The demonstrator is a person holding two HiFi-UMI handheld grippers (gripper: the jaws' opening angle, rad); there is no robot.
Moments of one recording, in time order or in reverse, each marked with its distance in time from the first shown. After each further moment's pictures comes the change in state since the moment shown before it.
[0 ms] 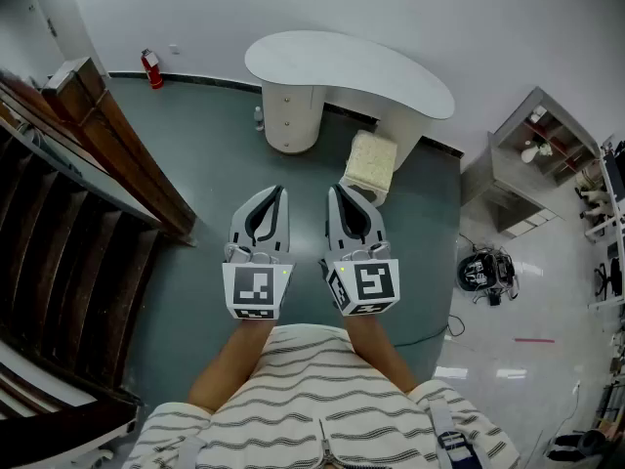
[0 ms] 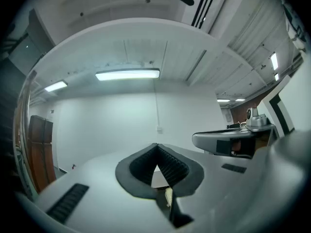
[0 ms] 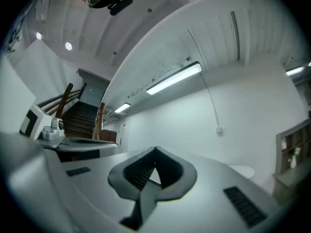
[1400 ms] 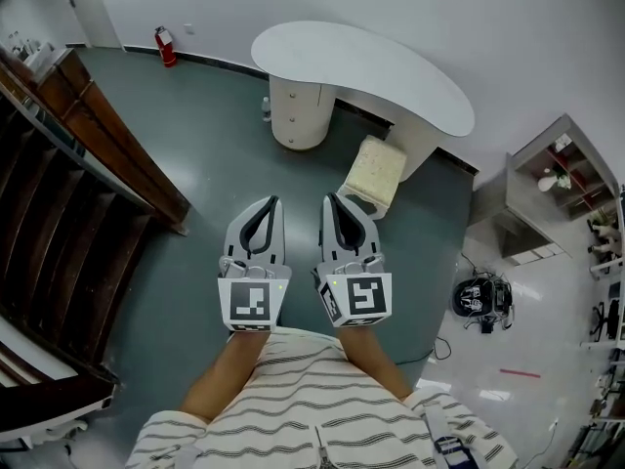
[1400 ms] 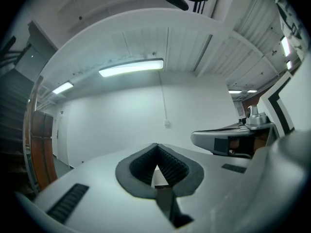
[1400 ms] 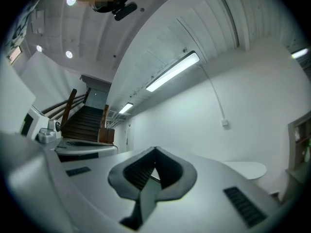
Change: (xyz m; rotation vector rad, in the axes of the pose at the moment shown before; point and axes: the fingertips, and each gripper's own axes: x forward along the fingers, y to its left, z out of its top) left arm 0.090 -0.028 -0.046 0.018 0.044 0.133; right arm 0.055 -0.088 -0.046 0.048 0.004 0.103
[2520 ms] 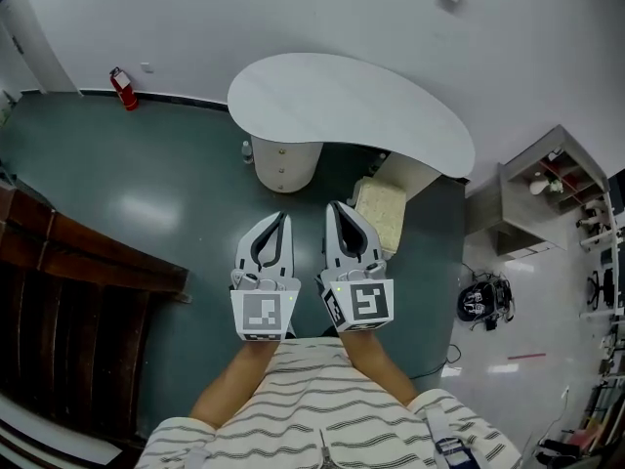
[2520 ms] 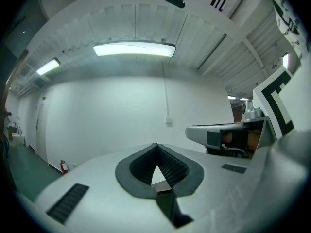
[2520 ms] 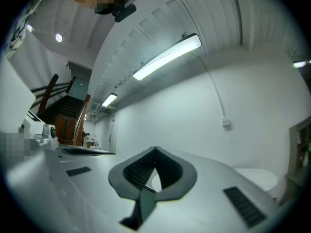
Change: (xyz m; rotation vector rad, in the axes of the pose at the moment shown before) left arm 0.268 0.157 -0.021 -0.069 0.020 -0.169; right arm 0.299 -0.069 -0.008 -0.032 0.032 -0.162
